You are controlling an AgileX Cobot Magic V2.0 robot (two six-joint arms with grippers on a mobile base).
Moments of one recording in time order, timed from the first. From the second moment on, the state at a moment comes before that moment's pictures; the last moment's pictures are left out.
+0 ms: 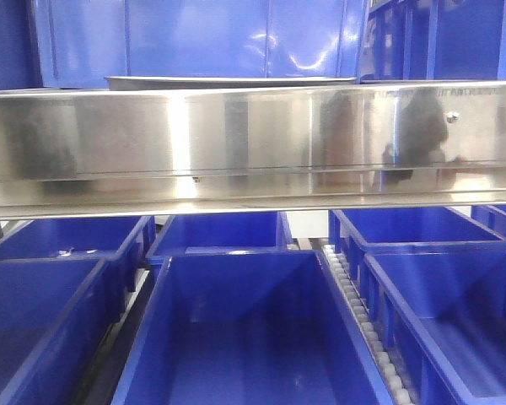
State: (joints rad) left arm -0.08 0.01 0.00 0.05 0.12 0.00; right arm -0.03 0.00 0.00 0.11 0.13 -0.07
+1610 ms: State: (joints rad) left arm -0.08 0.01 0.00 0.04 0.13 -0.03; right arm -0.03 0.00 0.00 0.11 0.13 -0.07
